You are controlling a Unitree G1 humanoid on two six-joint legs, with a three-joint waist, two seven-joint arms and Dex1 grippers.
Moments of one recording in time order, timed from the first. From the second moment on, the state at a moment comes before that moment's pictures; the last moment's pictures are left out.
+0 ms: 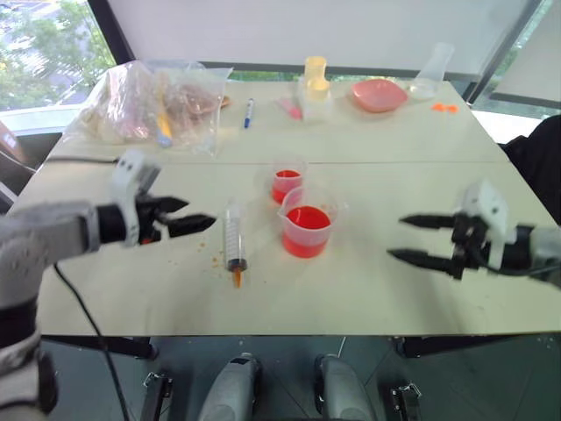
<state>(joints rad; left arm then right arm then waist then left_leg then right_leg) -0.68 0.86 0.21 -0.29 -0.96 1.49 -0.49 -0.22 -1.08 -0.33 -0.41 0.65 0.66 1.03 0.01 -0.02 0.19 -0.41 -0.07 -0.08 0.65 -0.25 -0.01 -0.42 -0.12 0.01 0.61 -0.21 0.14</state>
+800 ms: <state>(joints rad) -1.08 0.66 -0.23 0.50 -1.25 1.61 0.15 -0.50 -0.97 -0.09 -0.51 0.65 0.53 1.12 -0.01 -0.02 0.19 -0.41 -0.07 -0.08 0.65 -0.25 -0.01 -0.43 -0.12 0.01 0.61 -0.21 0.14</state>
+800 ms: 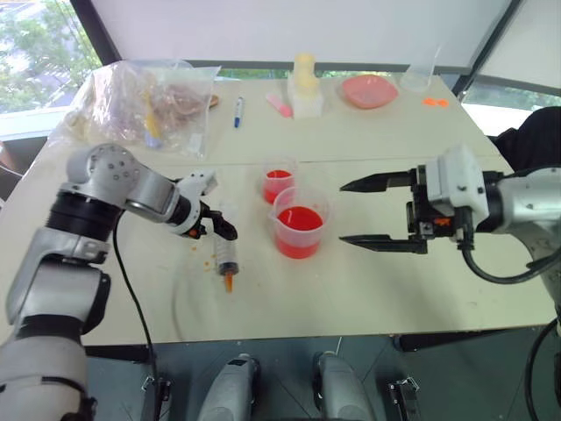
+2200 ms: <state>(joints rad) -1.02 0.42 -0.04 0.04 -0.81 0.74 -0.77 -0.69 -0.83 -0.16 -0.23 0.41 0.34 0.74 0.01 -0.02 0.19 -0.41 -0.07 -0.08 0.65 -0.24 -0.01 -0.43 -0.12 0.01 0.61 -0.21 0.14</state>
